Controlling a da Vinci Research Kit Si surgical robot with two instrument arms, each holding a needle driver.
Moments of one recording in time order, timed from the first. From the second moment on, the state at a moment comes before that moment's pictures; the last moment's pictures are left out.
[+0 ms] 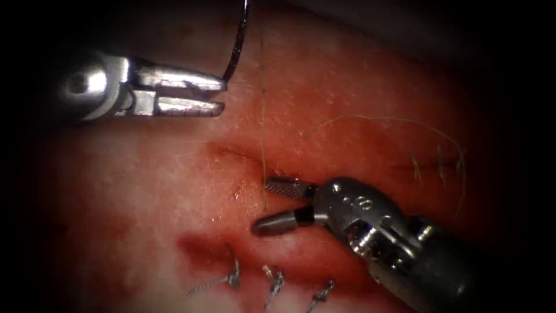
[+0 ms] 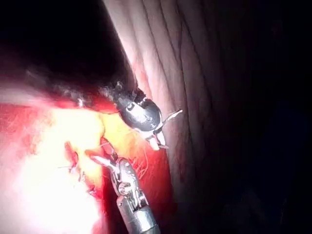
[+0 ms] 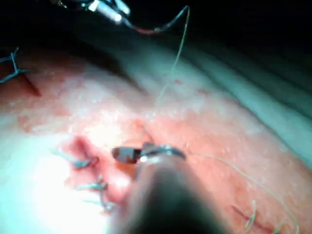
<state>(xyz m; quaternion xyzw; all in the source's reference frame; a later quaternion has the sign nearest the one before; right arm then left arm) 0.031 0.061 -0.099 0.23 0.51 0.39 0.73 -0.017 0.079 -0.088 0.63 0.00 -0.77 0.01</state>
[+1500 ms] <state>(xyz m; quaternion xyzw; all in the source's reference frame) 0.027 0.061 -0.109 0.14 0.56 0.29 0.76 -0.009 0.080 -0.086 0.64 -0.01 -0.77 0.01</state>
